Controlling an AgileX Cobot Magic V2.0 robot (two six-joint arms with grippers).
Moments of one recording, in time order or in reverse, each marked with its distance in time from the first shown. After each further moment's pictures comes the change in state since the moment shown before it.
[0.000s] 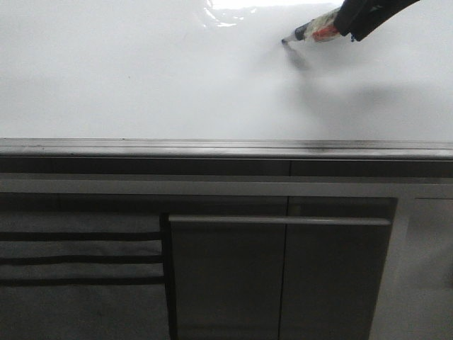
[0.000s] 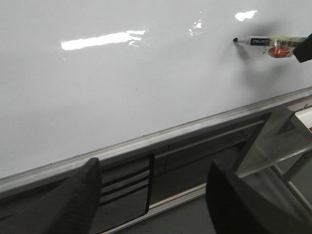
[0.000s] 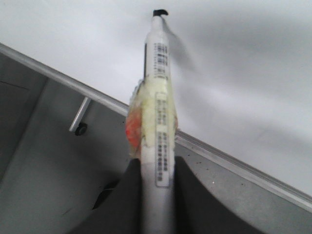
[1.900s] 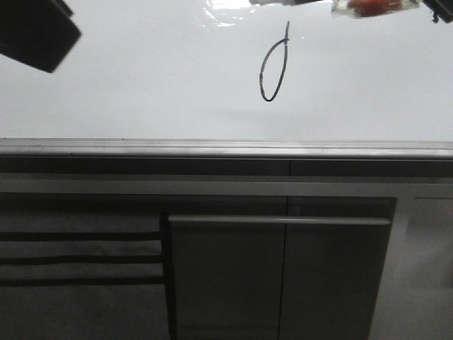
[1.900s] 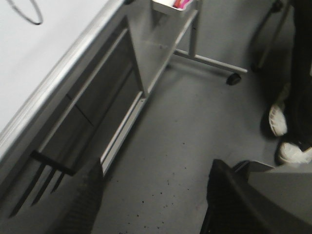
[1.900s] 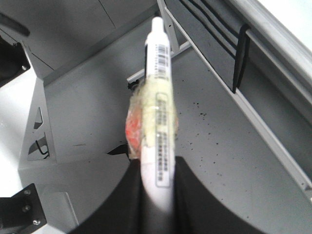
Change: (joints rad) left arm -0.298 0.299 -0.081 -0.300 0.170 0.676; right arm -0.044 -0.479 0.427 0.291 0.202 -0.645
